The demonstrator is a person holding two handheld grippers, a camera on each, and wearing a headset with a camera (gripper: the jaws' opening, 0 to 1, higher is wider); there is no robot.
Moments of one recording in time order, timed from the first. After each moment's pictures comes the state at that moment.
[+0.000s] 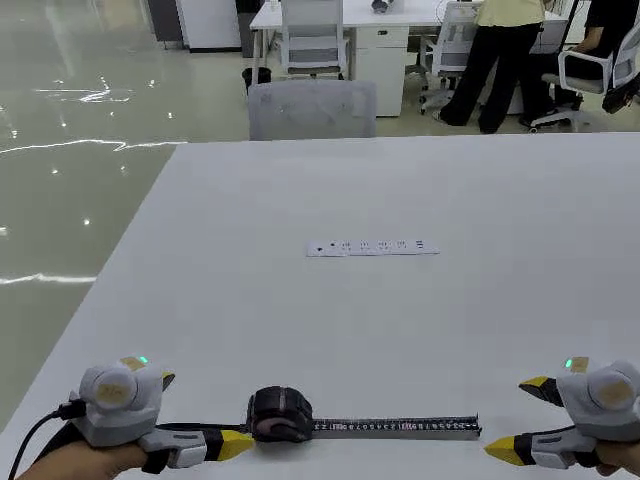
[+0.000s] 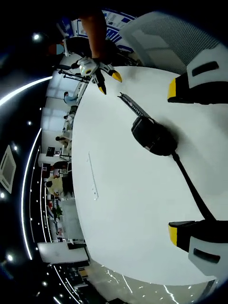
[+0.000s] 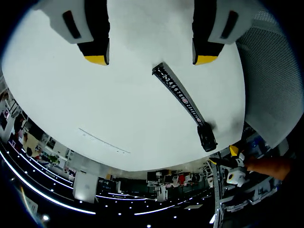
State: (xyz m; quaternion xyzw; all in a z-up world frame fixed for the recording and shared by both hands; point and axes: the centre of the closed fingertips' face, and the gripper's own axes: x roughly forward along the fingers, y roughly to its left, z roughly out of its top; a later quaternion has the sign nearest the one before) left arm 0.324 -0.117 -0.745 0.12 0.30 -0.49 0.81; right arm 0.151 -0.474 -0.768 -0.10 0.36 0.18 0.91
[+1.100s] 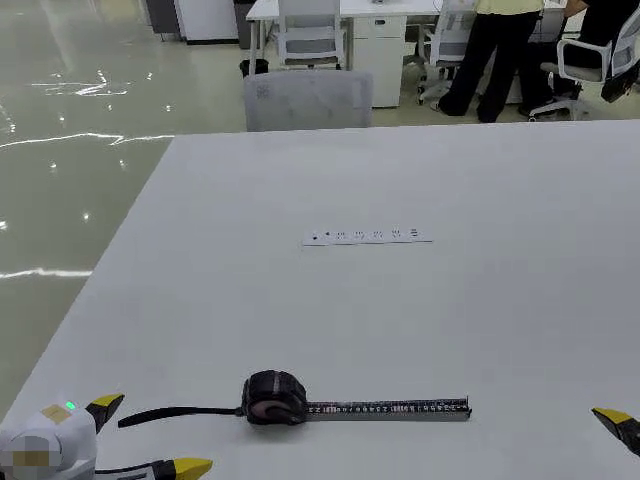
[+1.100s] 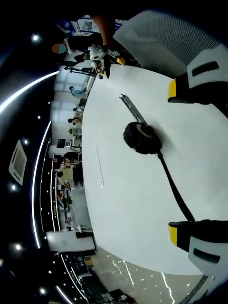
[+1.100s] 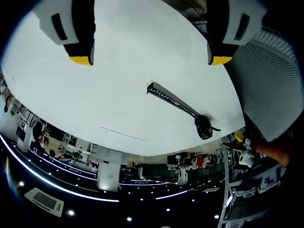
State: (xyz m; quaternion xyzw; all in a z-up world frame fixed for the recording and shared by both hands) left arm 0.294 -0.068 -0.729 0.10 0.24 -0.47 0.84; right arm 0.071 -0.469 -0.741 -0.07 0.29 0.10 0.95
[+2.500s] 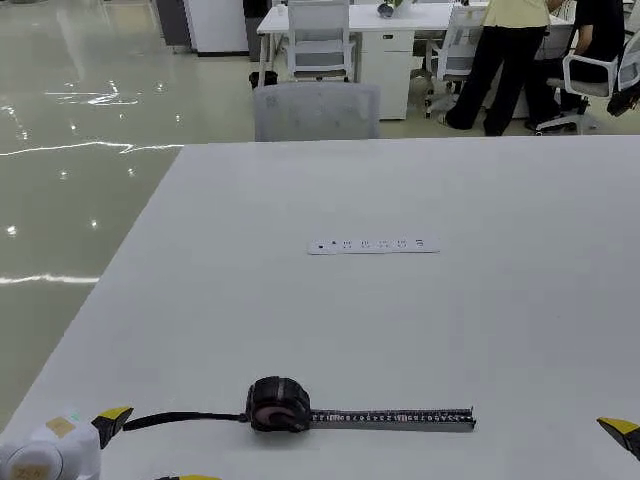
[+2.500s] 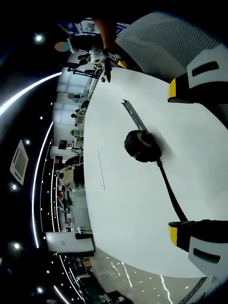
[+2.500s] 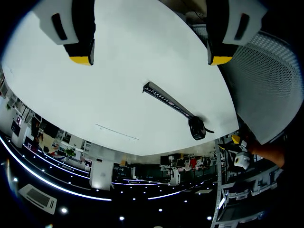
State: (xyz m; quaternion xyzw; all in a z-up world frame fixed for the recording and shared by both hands) left arm 0.277 -0.071 -0.723 0.09 0.24 -0.47 0.84; right arm 0.066 -0.468 -0.734 -0.08 0.29 0.13 0.94
